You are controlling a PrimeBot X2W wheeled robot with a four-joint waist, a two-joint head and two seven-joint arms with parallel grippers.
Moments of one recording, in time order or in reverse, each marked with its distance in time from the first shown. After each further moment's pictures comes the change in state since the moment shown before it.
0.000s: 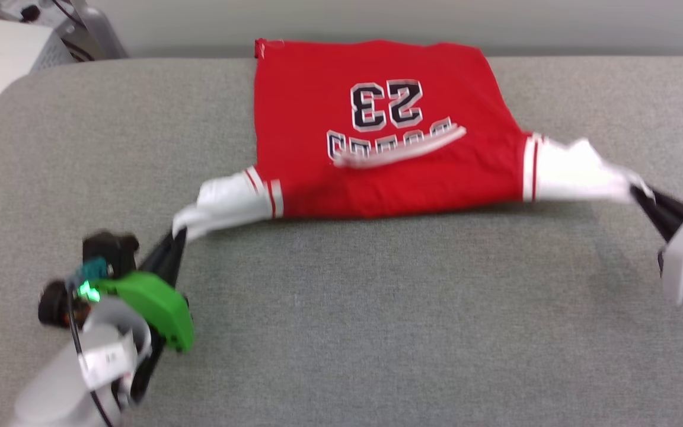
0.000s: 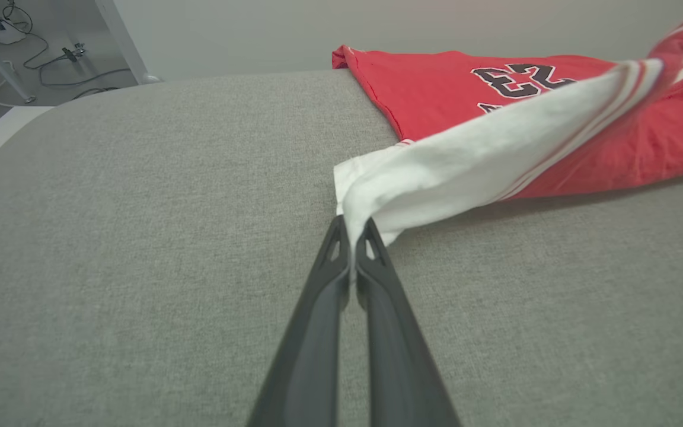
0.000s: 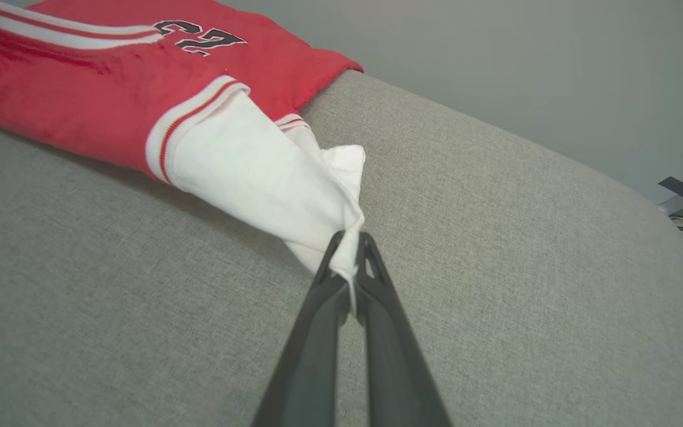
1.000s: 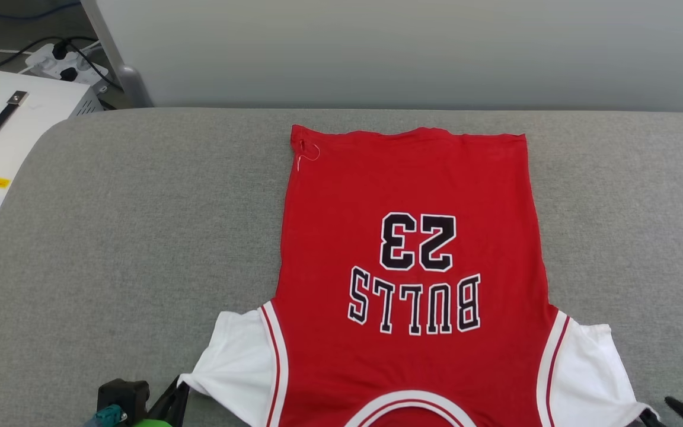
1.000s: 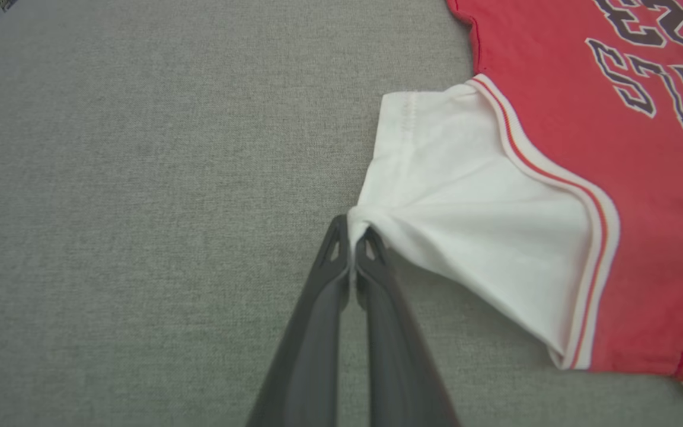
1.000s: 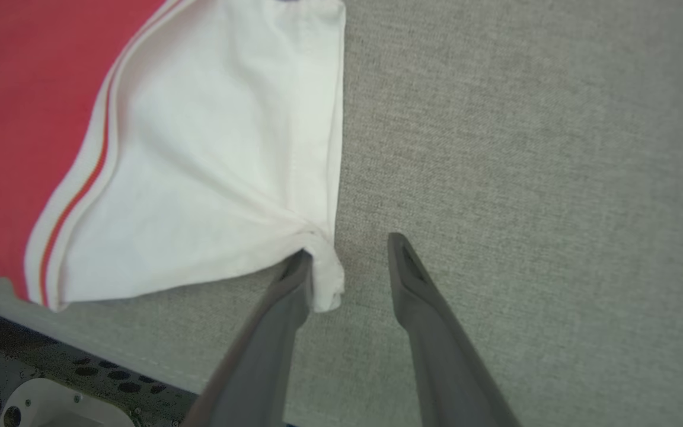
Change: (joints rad) left arm 0.450 0.088 -0.032 -0.269 -0.046 0.207 0.002; right arm 0.842 0.074 -0.566 -0.317 -0.171 0.001 0.267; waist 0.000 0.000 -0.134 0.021
